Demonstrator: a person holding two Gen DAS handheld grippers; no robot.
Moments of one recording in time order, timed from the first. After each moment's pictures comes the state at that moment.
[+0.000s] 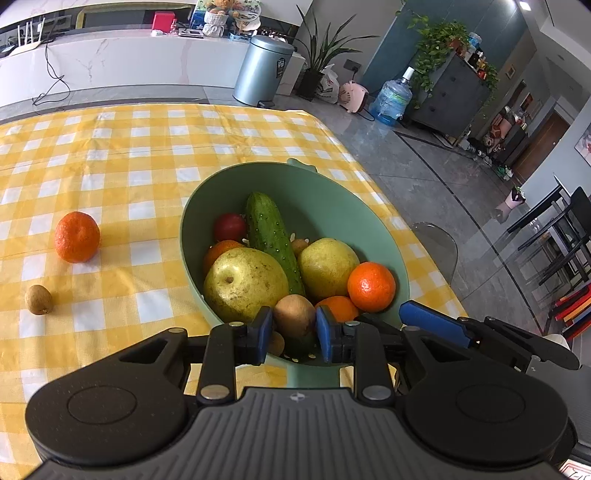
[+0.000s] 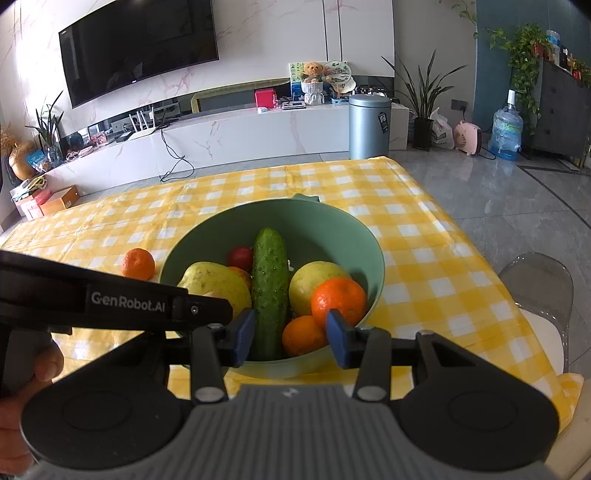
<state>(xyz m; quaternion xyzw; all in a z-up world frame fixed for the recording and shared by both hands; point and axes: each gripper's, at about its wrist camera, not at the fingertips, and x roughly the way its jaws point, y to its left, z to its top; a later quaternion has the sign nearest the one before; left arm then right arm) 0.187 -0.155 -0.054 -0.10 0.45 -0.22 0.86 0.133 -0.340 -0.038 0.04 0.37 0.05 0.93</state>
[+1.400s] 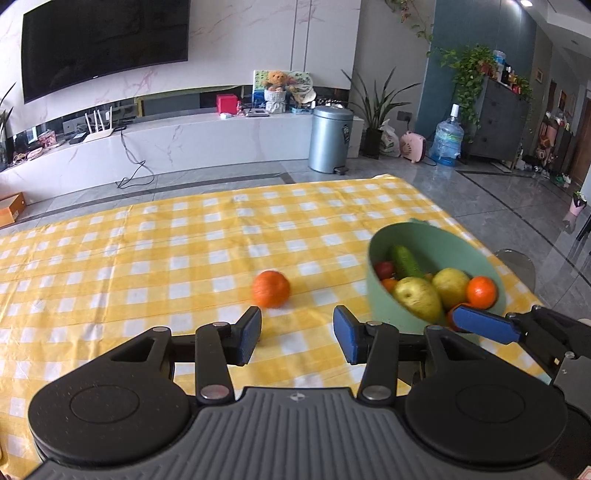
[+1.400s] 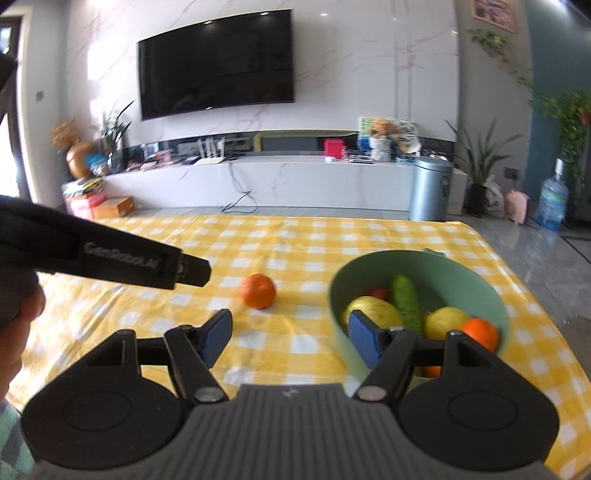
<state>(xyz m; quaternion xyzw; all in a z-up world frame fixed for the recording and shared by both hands) 0.131 -0.036 -0.006 0.00 0.35 -0.11 0.93 0.093 -0.217 -0.022 -0.02 0.28 0.14 0.95</state>
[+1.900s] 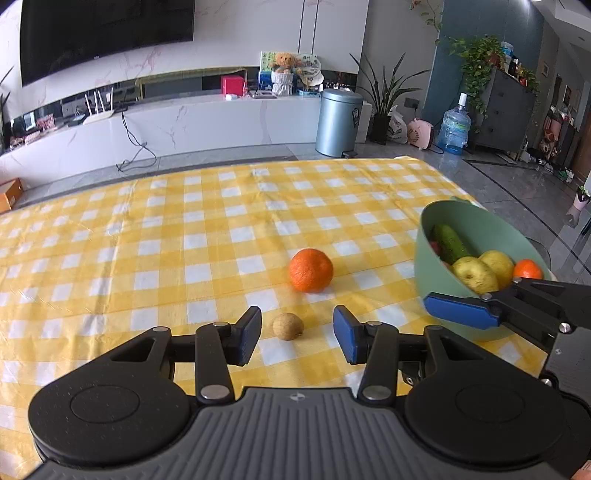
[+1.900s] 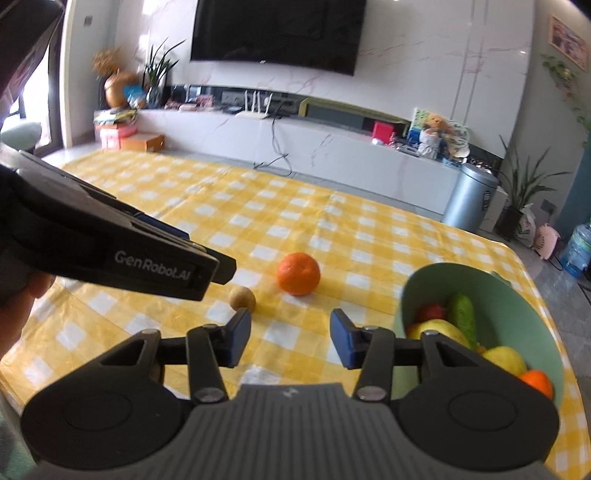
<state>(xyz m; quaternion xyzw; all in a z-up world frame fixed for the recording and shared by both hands) 0.164 0.002 -0.050 0.00 0.37 -0.12 0.92 0.138 -0.161 -0.054 -0.12 0.32 0.19 0.92</state>
